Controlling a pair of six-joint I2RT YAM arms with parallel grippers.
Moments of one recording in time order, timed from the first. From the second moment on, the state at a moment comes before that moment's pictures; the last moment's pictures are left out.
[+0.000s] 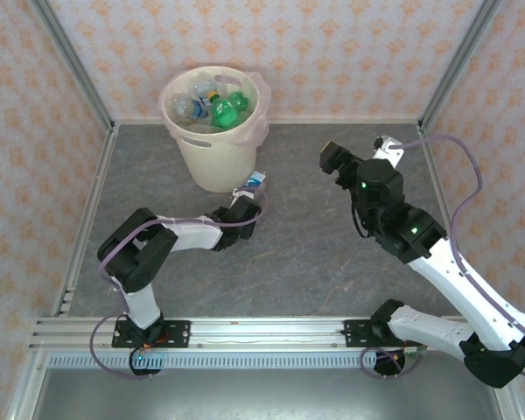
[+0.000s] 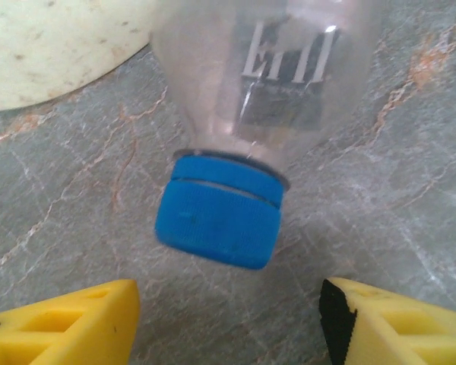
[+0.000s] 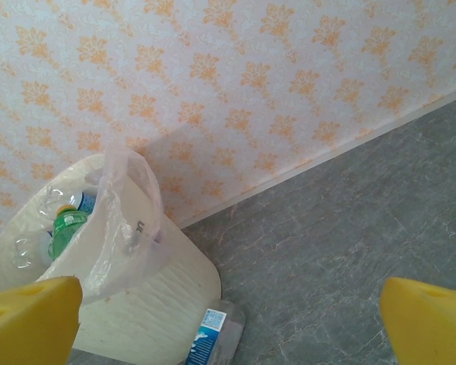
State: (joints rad) left arm -0.66 1.78 0.87 -0.06 -0.45 -0.29; right arm 0.69 0.98 1.18 -0.50 0.59 0.72
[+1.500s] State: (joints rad) left arm -0.82 1.44 1.01 -0.16 -0.48 -0.30; right arm 0.68 1.01 1.14 -0.46 0.56 0.75
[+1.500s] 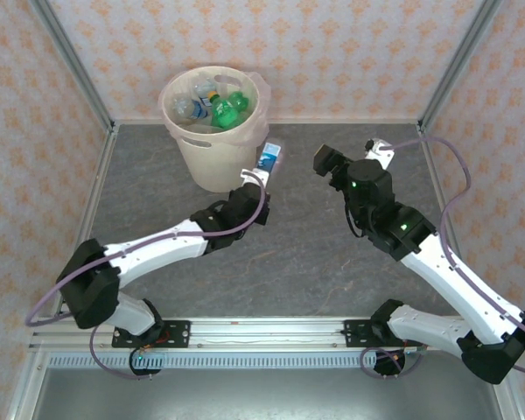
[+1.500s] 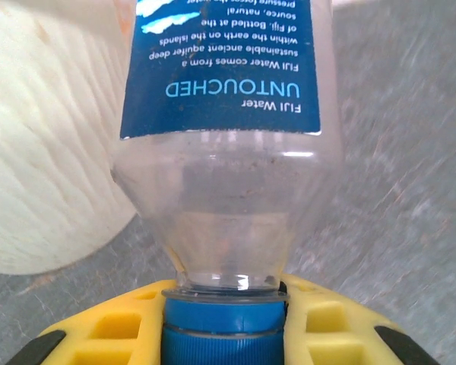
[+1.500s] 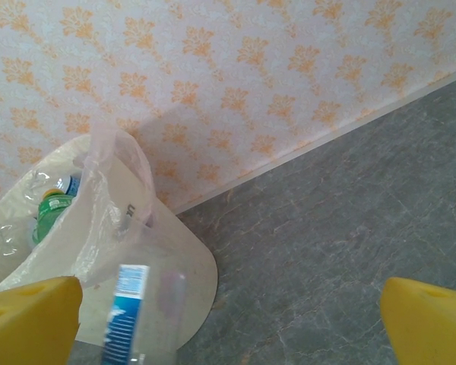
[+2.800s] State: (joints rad) left arm -0.32 1.57 1.69 -0.58 -0.24 -0.75; right arm 0.68 0.96 1.07 -0.43 0.52 0.79
